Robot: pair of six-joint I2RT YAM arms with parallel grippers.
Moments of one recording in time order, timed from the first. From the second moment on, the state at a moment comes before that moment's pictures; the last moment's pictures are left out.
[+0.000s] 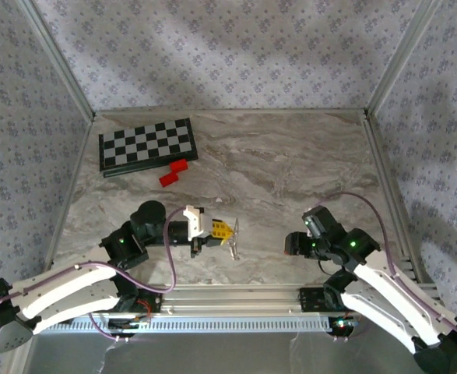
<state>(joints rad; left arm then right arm) -0.99 0.79 0.58 0.09 0.51 0.11 0.63 0.69 0.59 -1.00 -0.04 0.70</state>
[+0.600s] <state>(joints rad) -0.94 0.80 0.55 0.18 0.56 0.05 0.76 0.89 0.54 -0.90 0.06 0.71</state>
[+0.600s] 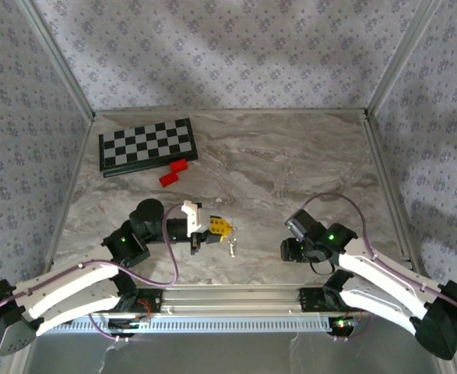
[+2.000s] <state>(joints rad) -0.92 0.75 0.54 0.17 0.59 0.00 0.84 1.07 0.48 -0.71 0.14 0.68</state>
